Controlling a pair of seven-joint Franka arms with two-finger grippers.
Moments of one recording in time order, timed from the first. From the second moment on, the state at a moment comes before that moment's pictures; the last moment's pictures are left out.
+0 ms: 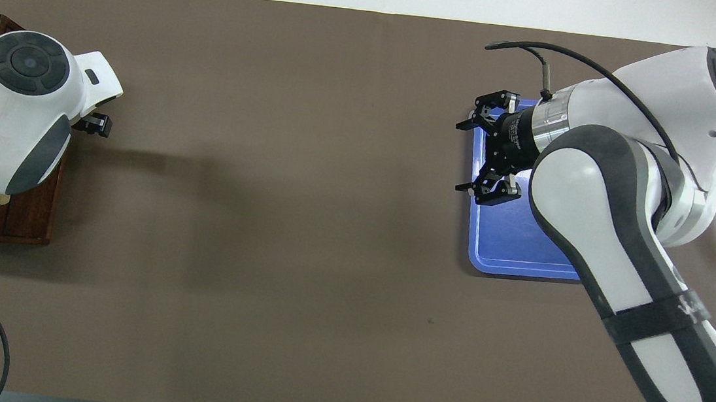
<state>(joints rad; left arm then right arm) -0.06 0.26 -0.03 -1.88 0.60 2.12 -0.20 0.20 0.25 0.05 -1.71 0.52 2.00 1.53</state>
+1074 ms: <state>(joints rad) -0.26 0.30 -0.03 -1.76 0.35 2.09 -0.57 0.30 0.34 0.04 -1.67 0.59 2.10 1.39</state>
